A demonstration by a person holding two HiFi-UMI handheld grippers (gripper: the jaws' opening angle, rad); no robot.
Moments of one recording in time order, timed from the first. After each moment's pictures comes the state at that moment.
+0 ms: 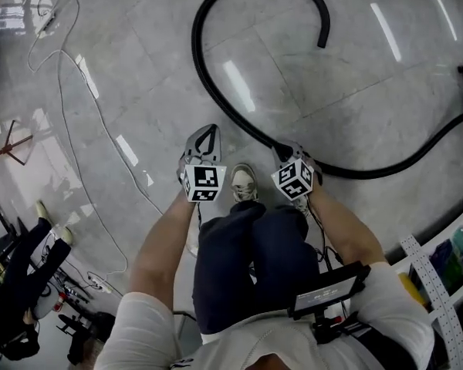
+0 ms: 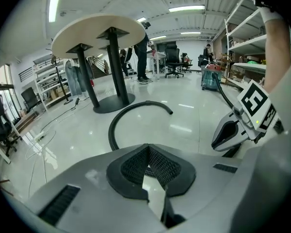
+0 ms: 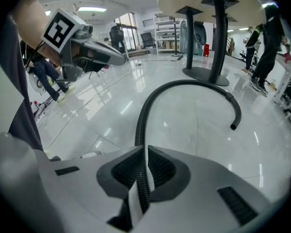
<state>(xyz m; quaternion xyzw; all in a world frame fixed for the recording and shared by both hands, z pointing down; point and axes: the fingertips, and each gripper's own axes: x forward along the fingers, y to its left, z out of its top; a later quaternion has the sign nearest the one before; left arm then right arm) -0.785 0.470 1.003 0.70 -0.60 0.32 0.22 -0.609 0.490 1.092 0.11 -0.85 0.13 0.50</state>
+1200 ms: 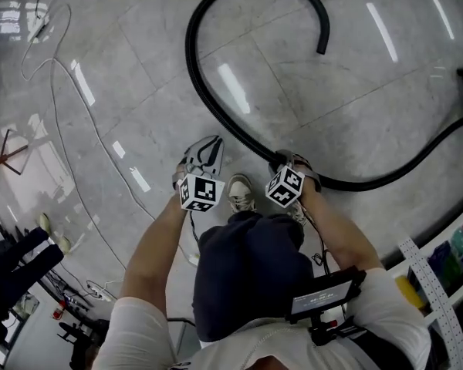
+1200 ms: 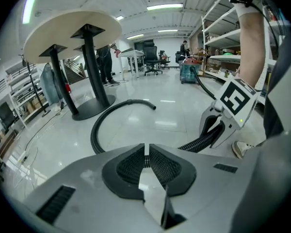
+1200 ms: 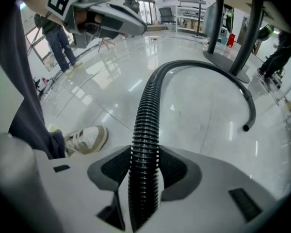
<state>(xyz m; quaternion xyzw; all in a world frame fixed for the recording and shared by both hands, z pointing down) -0.765 0.468 1.030 0.77 -0.50 0.36 0.18 -0.596 0.511 1.137 0.02 -0.79 0.08 0.61</state>
